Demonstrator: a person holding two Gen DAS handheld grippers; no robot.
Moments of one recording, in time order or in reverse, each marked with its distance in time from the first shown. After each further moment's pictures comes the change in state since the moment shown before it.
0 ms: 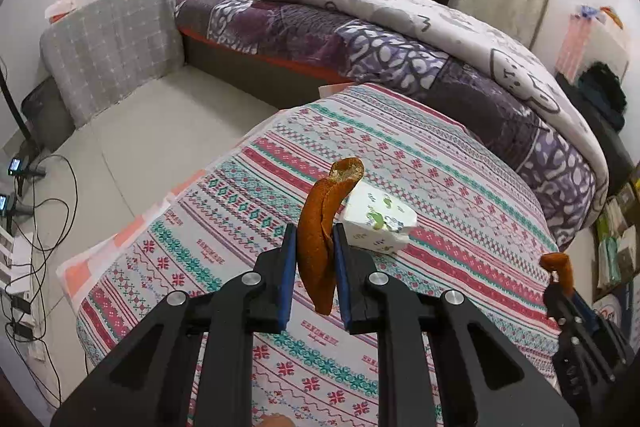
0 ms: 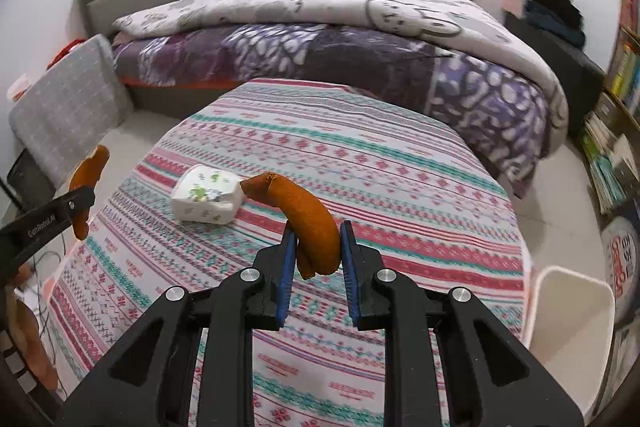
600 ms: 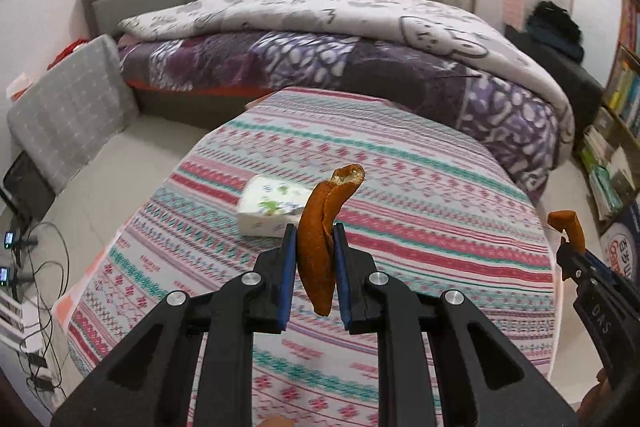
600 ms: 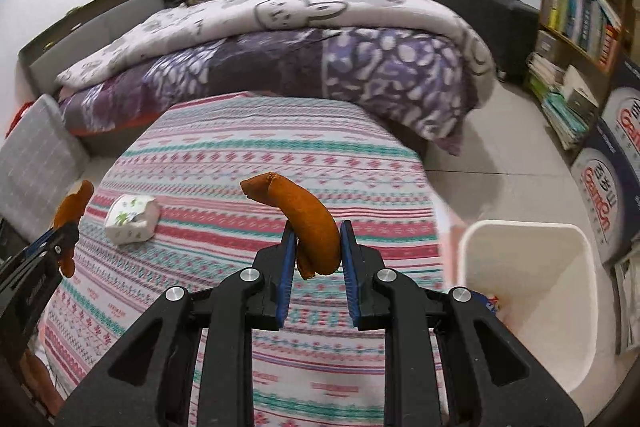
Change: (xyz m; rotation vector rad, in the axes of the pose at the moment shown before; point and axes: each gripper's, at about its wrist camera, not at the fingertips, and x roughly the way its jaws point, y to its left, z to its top) left arm -0.022 -0.108 -0.036 0.247 -0.066 -0.056; right arm -0.019 -0.106 -0.021 0.226 -0.008 -0.117
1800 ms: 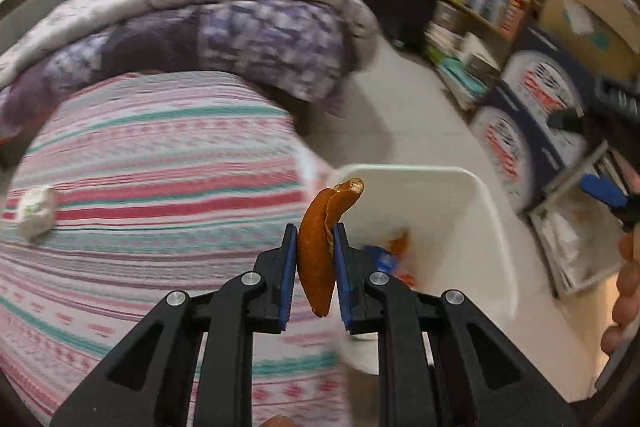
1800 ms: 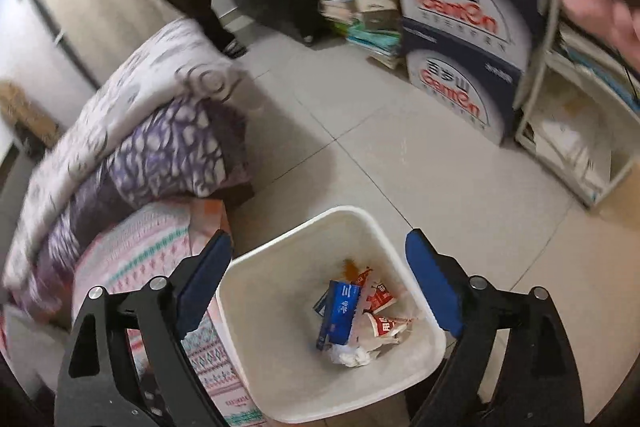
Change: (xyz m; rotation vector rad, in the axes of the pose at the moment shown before) left arm -0.032 -0.240 -0.071 0.342 0.172 -0.484; right arm -0.082 -0.271 -0.010 0.647 -0.018 -0.271
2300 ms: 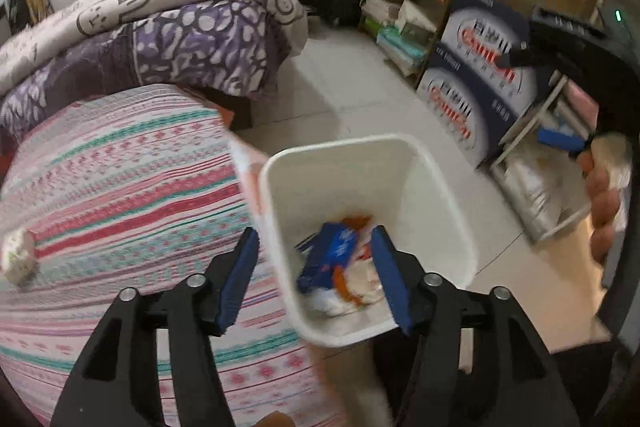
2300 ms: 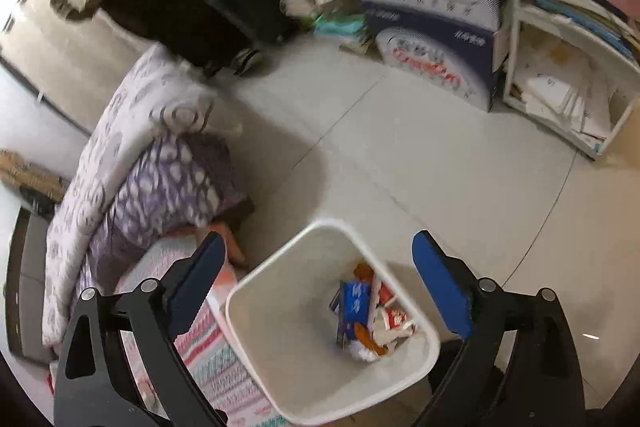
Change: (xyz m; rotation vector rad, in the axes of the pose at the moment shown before) left arm -0.016 -0.022 -0.001 0.196 0.063 -0.078; right arm 0.005 -0.036 0.020 0.168 0.070 0.046
